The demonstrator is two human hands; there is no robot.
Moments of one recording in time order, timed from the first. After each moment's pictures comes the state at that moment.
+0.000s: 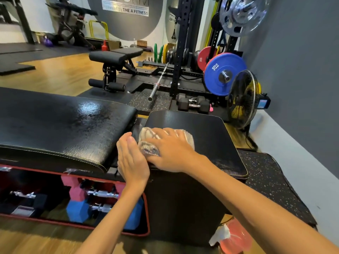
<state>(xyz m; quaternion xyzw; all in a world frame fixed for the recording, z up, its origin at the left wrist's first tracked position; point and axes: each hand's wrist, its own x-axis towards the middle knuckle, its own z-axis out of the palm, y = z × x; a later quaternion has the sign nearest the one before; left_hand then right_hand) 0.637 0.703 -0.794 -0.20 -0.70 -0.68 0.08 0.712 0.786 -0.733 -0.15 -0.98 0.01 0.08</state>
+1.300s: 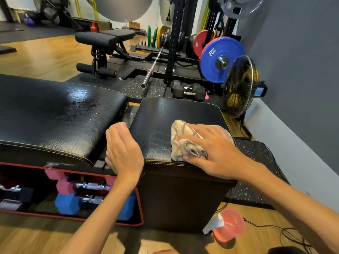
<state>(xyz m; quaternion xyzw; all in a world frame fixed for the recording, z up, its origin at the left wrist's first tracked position) 0.645 0.709 -0.785 -0.14 -0.75 -0.64 0.08 0.822 0.837 -0.739 -0.16 -0.98 0.02 0.11</state>
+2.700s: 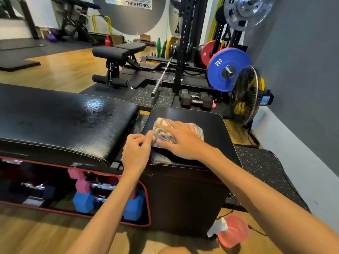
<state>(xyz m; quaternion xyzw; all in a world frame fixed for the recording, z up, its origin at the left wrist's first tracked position) 0.631 0.695 -0.773 -0.25 -0.78 -0.57 -0.08 0.729 0.824 -0.731 -0.17 -0.98 0.10 0.09</state>
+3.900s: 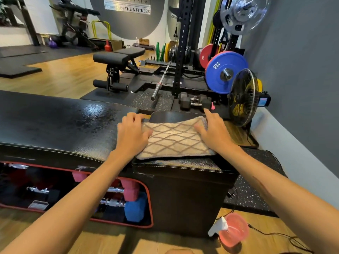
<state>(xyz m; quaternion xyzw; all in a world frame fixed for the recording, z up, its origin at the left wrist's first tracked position) 0.577 0.708 -0.742 -0.46 -0.81 -0.34 0.15 0.778 0.880 -0.716 -0.37 -0.89 0.14 0.25</state>
